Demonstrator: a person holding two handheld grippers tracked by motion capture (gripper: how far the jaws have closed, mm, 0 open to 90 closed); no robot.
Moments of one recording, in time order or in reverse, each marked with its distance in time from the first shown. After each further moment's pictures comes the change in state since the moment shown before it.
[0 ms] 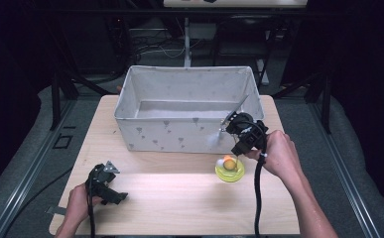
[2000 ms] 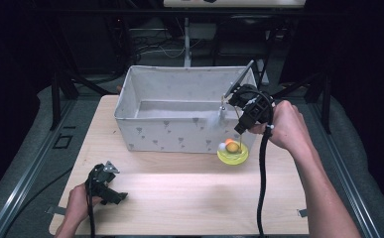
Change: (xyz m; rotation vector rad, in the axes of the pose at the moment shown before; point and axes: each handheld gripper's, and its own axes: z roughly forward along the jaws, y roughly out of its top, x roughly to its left) left arm 0.000 0.000 0.000 0.002 -0.001 0.001; right arm -0.019 0.032 -0.052 -0.006 -0.012 -0.007
